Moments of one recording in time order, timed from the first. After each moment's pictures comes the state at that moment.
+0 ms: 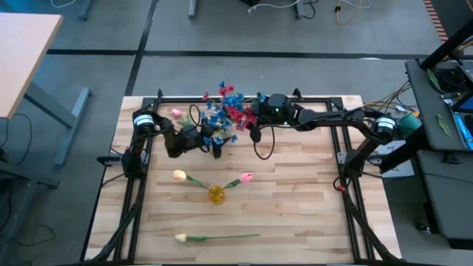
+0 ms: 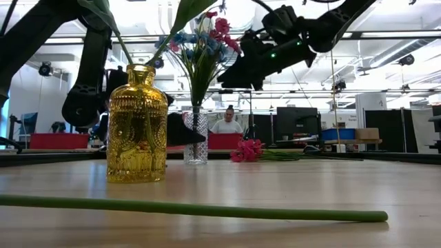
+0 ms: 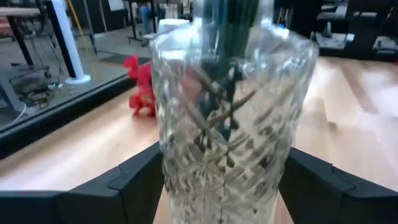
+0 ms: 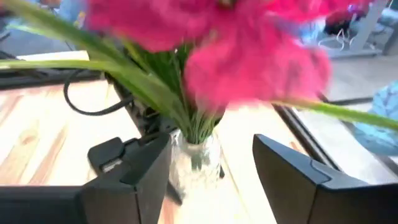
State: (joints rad) left arm 0.41 2.08 0.43 1.52 0.00 0.00; right arm -0.42 1.65 0.99 0.34 -0.23 -0.08
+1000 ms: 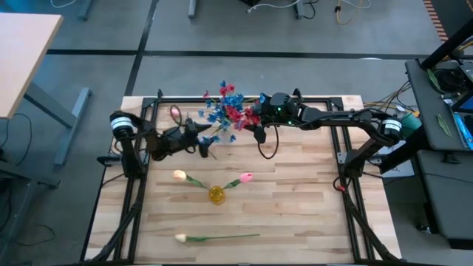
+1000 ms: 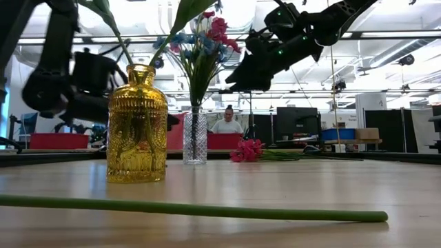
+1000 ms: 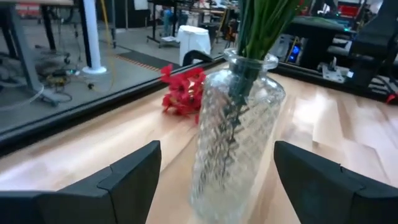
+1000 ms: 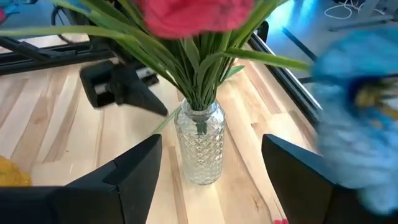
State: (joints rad) left arm 0.41 1.83 0.17 1.54 -0.07 -0.15; right arm -0.42 1.59 0.99 0.17 -0.23 -0.05
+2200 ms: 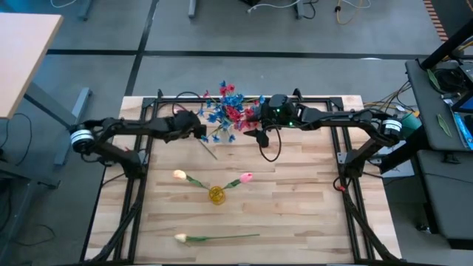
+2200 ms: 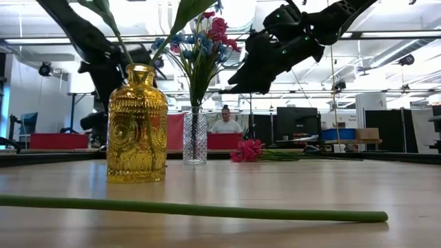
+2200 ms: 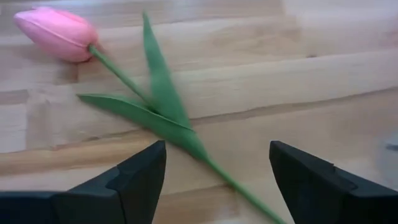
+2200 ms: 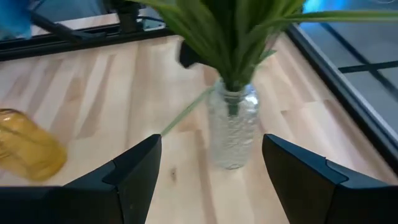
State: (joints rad) left arm 0.49 1.41 0.63 -0.31 -0.41 -0.85; right arm -0.41 1.59 0.99 0.10 -0.33 -0.07
